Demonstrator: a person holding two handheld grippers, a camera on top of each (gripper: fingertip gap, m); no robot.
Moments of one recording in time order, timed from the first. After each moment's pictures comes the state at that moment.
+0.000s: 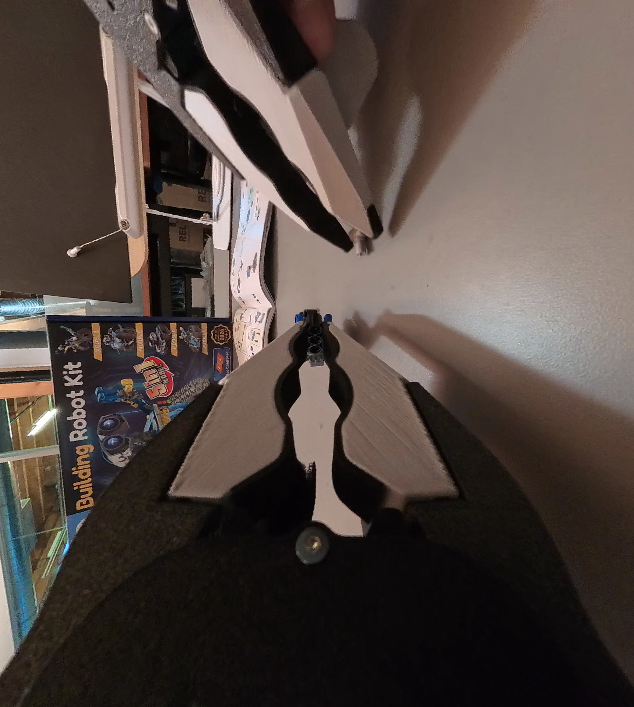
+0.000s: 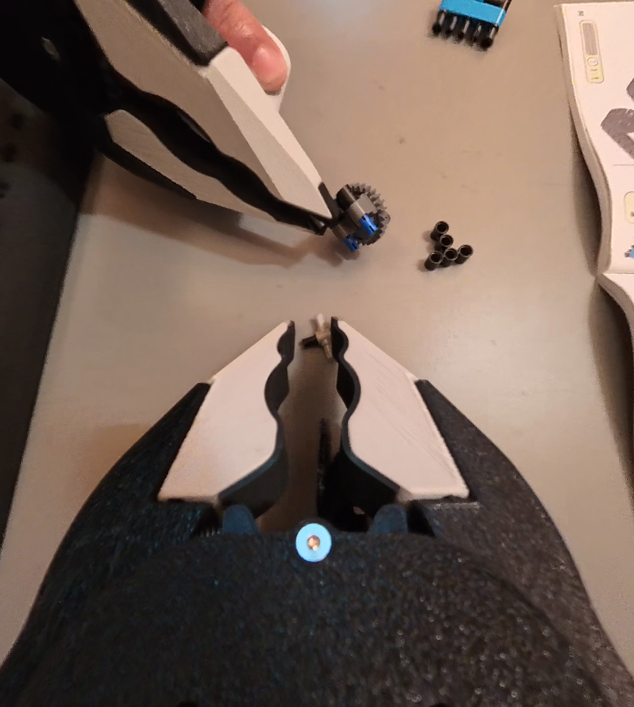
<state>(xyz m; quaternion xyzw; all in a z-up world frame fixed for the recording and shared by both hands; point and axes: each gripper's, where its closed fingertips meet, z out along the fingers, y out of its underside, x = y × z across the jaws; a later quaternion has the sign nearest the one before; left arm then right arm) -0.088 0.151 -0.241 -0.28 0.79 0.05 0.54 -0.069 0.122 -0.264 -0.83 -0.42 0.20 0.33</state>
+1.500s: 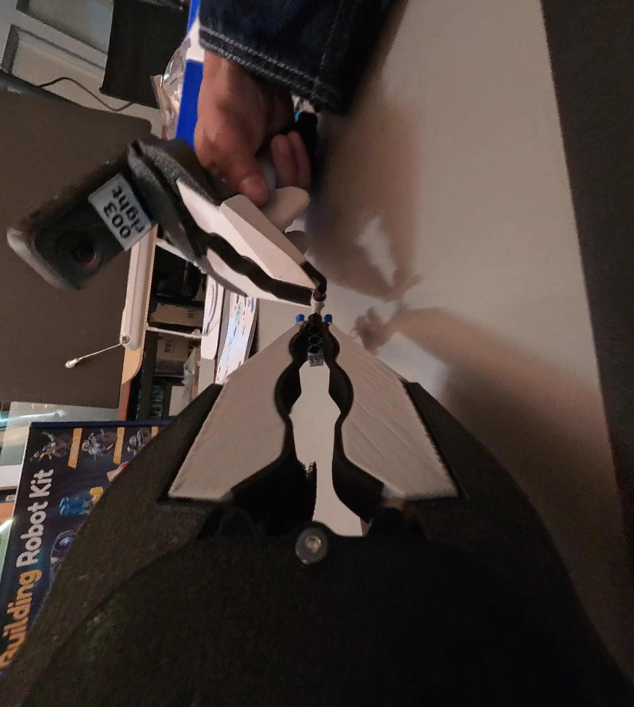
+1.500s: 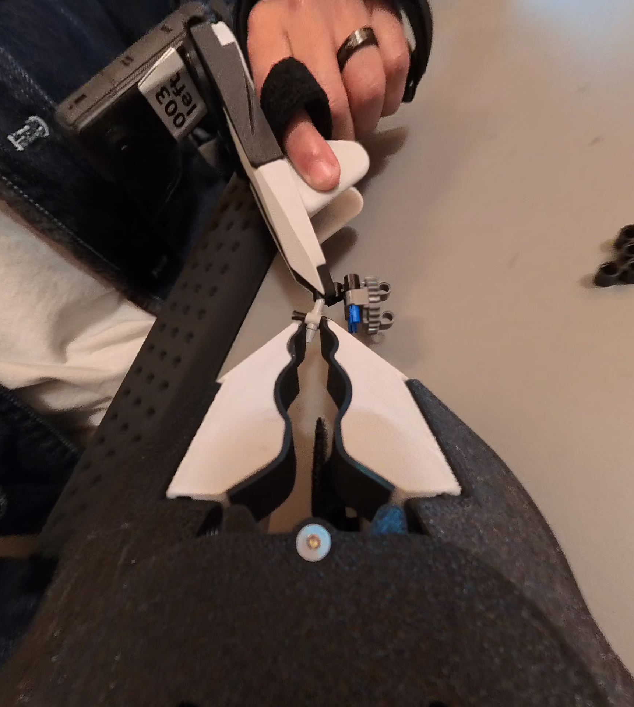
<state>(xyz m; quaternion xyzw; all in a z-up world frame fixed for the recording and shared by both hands) -0.084 0.081 -0.234 -0.18 0.80 -0.10 0.56 -0.086 0.072 -0.234 -0.74 -0.43 0.47 0.21</state>
